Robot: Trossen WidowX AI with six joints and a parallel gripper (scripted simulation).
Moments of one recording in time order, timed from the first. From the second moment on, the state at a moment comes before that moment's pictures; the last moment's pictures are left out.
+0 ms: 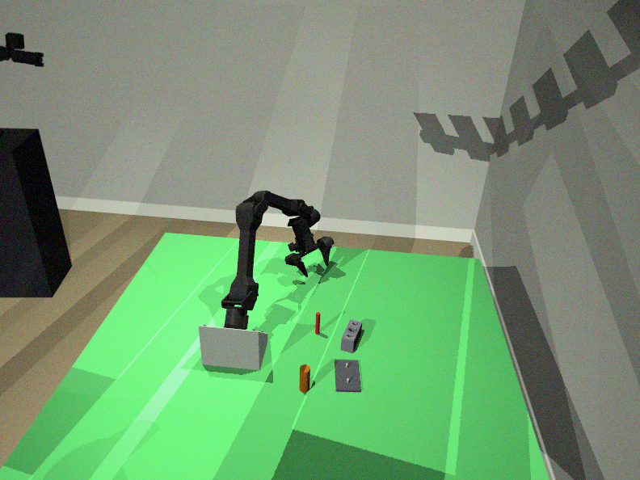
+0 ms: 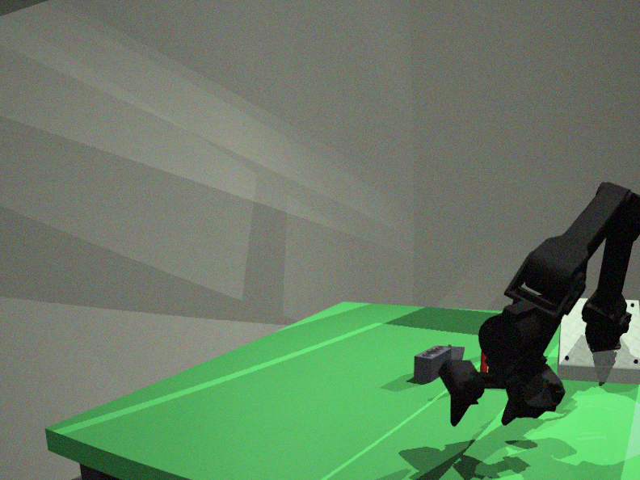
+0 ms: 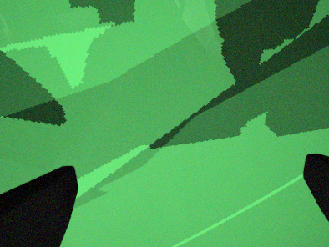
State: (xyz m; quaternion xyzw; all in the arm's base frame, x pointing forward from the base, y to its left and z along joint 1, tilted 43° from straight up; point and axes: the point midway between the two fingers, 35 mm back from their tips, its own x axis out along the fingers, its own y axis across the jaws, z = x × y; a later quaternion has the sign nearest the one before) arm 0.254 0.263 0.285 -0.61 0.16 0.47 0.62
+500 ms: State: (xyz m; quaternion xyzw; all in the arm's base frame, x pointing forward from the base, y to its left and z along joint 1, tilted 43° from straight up) arm 0.353 0.092 0.181 -0.44 0.37 0.54 0.61
